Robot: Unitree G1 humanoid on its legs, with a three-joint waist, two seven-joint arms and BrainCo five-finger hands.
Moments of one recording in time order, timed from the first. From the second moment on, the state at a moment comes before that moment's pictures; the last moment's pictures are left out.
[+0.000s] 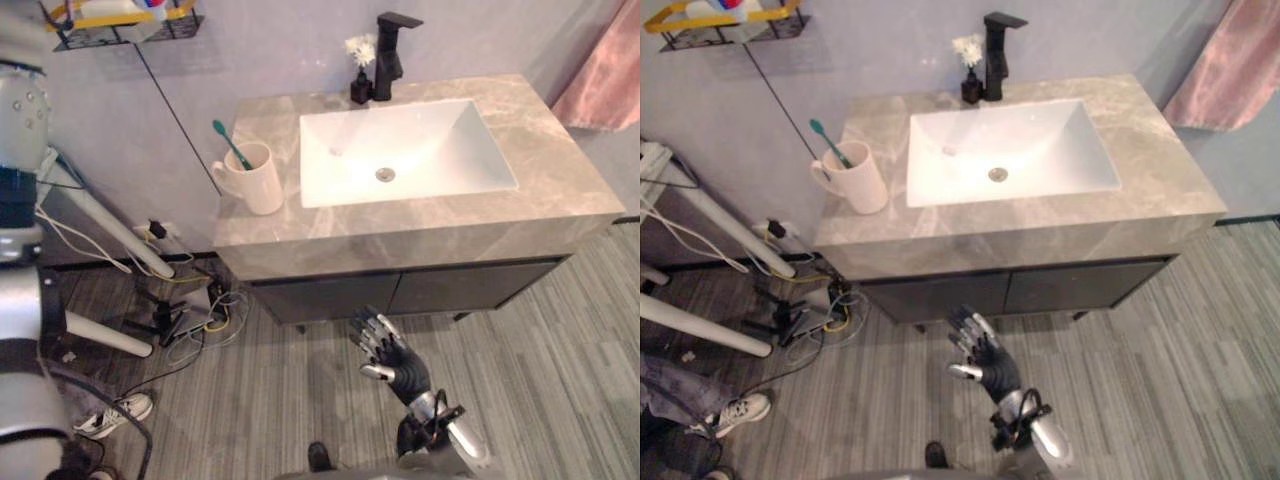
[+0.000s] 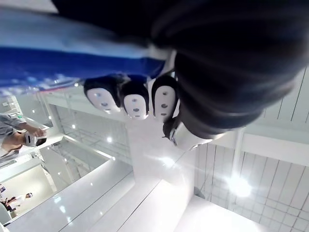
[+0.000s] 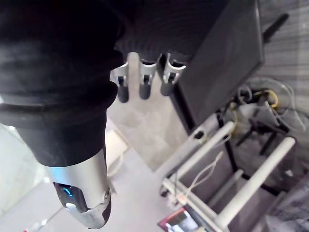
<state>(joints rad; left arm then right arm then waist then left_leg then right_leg) -1.29 0.99 -0.25 0.33 -0.79 -0.26 -0.08 0.40 -0.14 0.30 -0.14 0.53 -0.04 0.35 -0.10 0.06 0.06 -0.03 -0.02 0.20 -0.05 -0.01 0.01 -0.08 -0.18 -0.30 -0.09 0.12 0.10</state>
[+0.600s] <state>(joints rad) -1.24 0.94 -0.27 0.35 -0.82 -0.25 -0.08 0.43 -0.14 0.27 -0.12 0.52 -0.03 0.35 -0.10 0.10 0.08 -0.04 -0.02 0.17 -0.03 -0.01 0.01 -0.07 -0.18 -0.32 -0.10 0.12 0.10</state>
